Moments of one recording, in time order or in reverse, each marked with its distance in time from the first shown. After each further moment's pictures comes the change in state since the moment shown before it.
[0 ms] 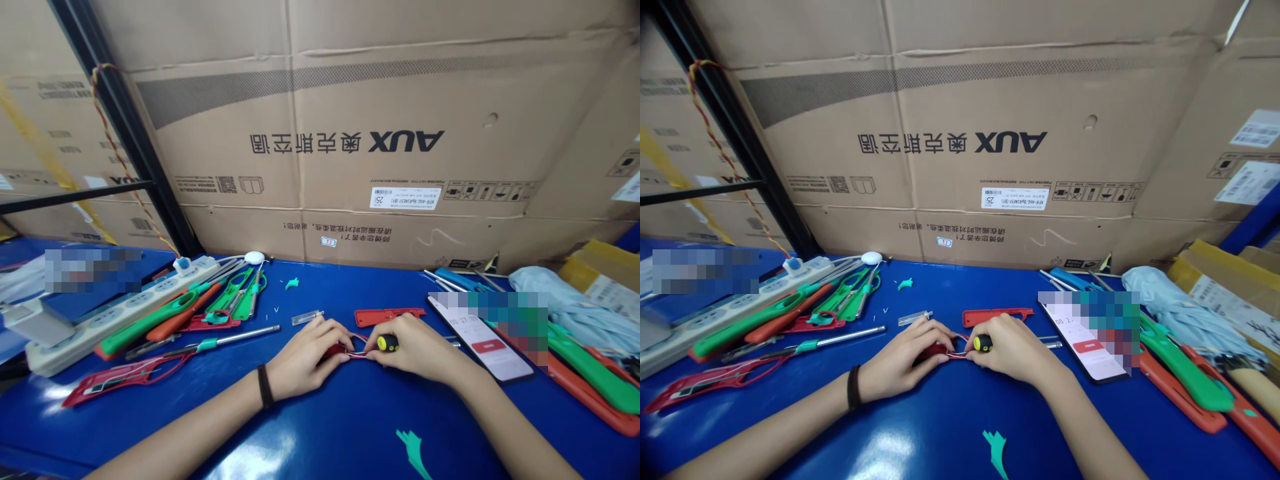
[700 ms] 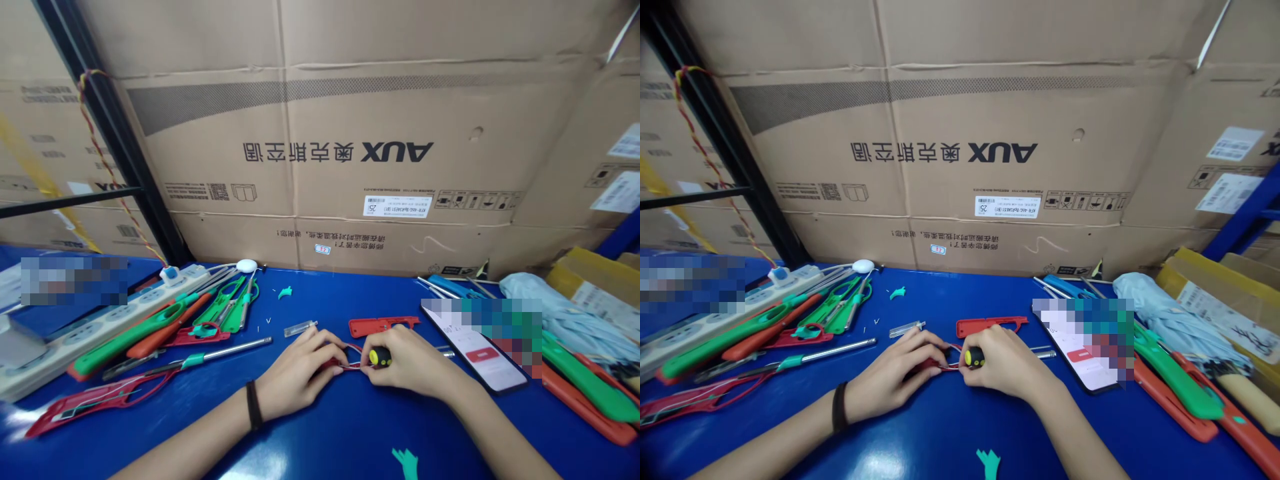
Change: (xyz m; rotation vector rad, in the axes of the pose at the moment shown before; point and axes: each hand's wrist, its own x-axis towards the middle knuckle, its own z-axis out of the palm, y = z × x) left_hand 0.000 -0.002 0.000 0.035 -0.003 0.011; right_hand -0.001 -0.007 0.002 -0.014 0.010 0.037
